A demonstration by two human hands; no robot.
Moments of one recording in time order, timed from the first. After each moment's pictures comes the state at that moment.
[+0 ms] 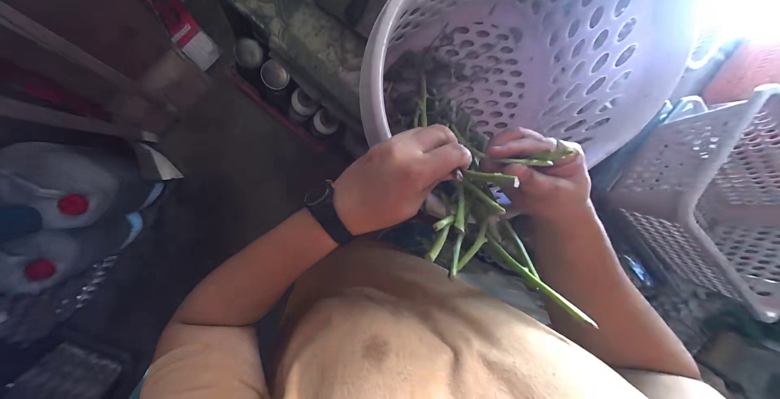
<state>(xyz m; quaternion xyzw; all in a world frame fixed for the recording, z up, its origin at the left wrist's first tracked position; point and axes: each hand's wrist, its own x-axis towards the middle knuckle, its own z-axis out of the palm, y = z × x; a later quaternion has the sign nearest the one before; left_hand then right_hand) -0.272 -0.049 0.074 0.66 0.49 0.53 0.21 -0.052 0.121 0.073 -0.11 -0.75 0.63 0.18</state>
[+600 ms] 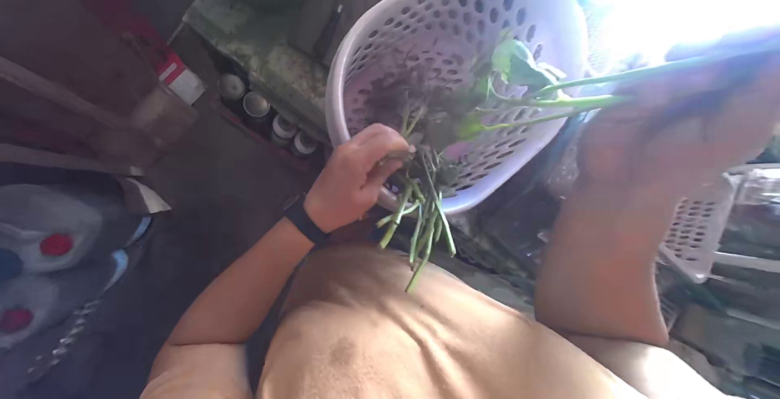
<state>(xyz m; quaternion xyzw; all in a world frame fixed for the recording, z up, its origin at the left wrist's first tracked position) -0.272 -0.050 0.074 0.58 0.50 0.59 0.25 -0.068 0.134 0.182 -0.17 -0.64 0.55 0.51</state>
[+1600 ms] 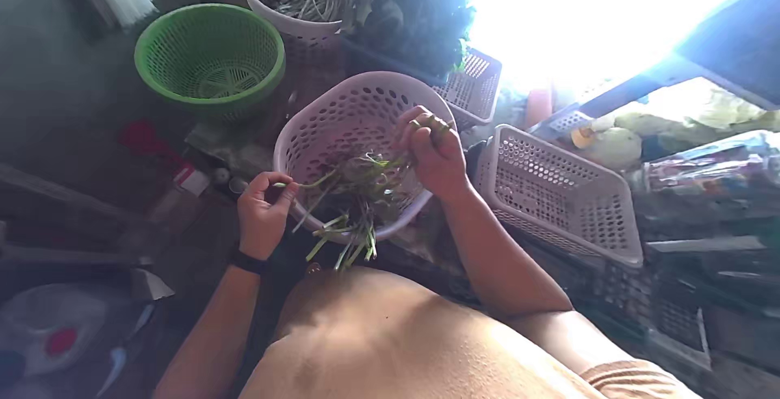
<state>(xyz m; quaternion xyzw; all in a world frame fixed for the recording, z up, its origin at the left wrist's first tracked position) -0.270 -0.065 0.103 0.40 0.64 0.62 0.21 -0.064 0.148 0.168 -0.06 -0.79 0.47 0.39</state>
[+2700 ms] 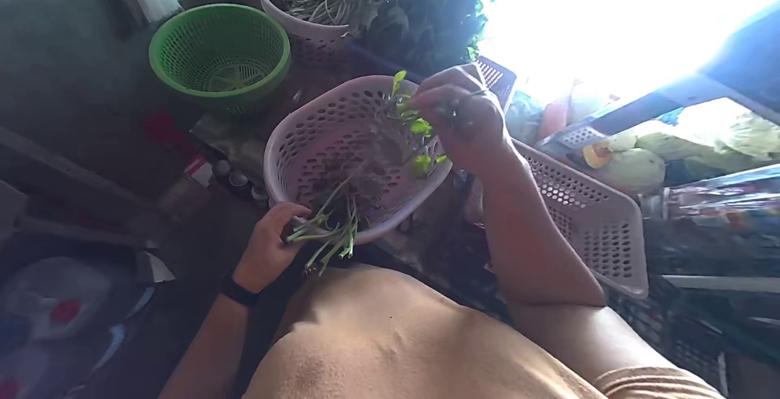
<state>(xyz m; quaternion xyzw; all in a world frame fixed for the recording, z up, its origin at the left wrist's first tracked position) -0.227 -0.094 0.085 0.54 0.64 0.48 0.25 -0.030 0.199 0.229 -0.04 -0.93 0.18 0.33</state>
